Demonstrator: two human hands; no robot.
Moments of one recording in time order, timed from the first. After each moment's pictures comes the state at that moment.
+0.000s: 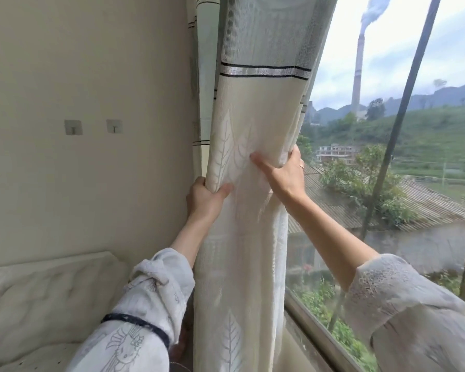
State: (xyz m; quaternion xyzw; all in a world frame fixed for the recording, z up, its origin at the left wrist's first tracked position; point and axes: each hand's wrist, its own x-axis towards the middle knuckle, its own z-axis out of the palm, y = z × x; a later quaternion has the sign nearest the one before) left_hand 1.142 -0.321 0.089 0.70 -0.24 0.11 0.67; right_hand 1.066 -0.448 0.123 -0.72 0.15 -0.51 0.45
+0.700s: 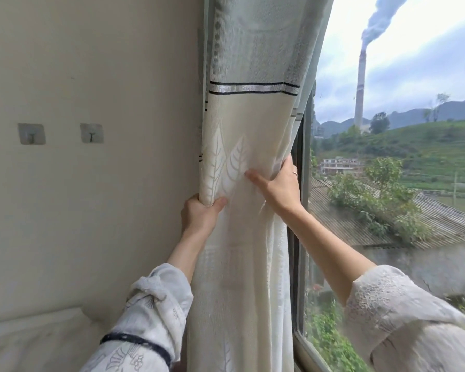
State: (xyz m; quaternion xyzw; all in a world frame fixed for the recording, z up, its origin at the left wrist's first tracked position) left_hand 1.406 -0.417 0.094 0.69 -0.21 0.11 0.68; right_hand 1.331 -0.547 0.138 -0.75 0.12 -0.51 0.40
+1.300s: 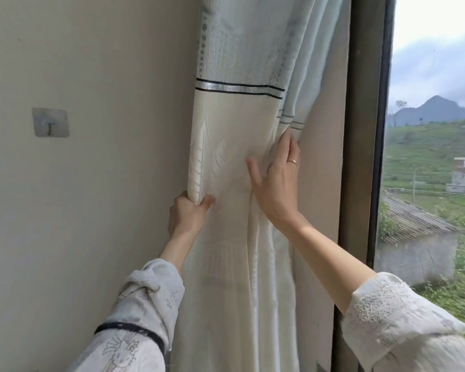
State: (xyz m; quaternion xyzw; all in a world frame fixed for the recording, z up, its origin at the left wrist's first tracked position) left_hand 1.595 -0.442 0.098 0.73 -0.21 0.14 0.63; right_hand 1.483 -0.543 0.143 -0.74 0.12 -0.64 0.16
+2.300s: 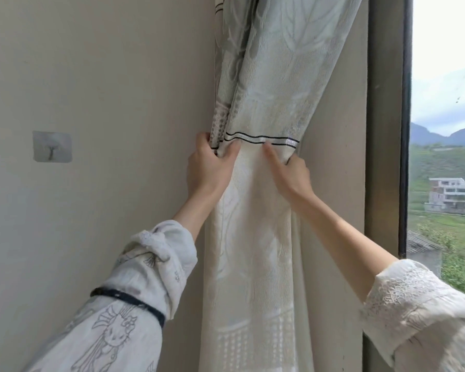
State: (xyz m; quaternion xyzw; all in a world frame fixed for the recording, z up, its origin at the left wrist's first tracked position) left_hand 1.581 -0.438 0.213 0.60 -0.36 0.28 0.66; right_hand 1.509 -0.561 0.205 -0.73 0.17 -0.56 0.36
